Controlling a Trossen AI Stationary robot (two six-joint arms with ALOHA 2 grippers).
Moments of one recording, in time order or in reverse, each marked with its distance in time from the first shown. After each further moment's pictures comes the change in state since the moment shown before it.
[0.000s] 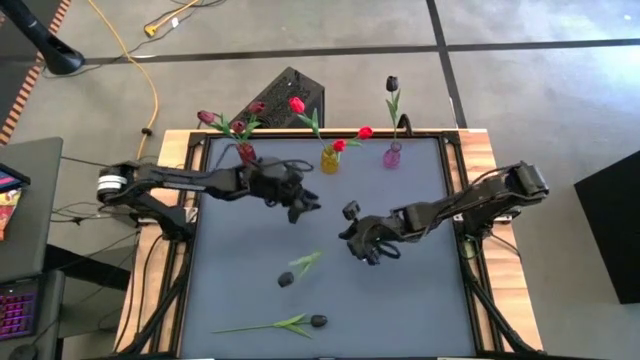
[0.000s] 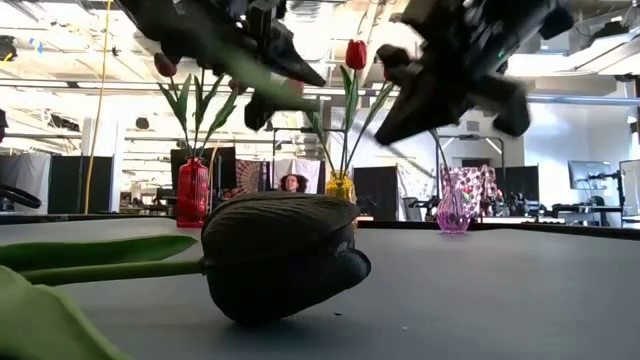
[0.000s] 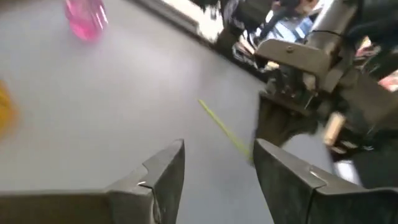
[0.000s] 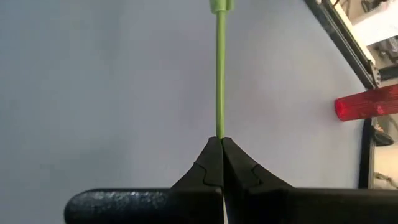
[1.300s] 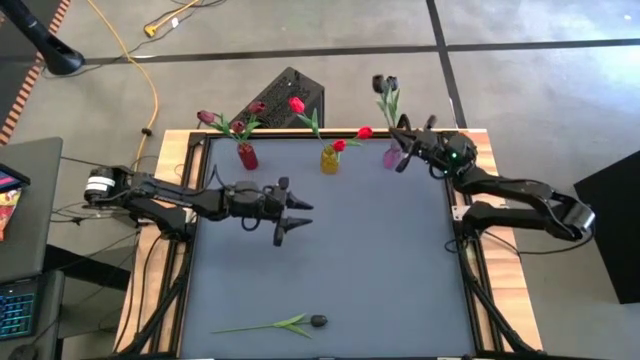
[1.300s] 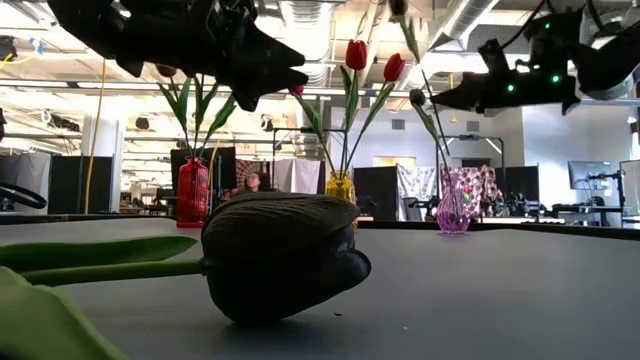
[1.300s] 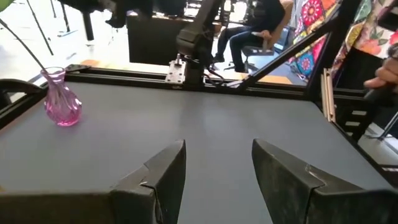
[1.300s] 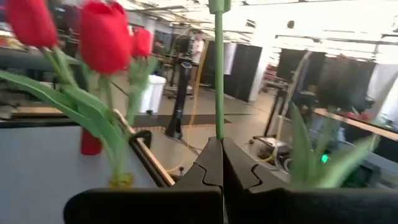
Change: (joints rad) left arm -0.168 -0.089 -0.273 0.445 -0.158 0.365; right arm -0.998 -0.491 -0.553 0.933 -0.434 0.418
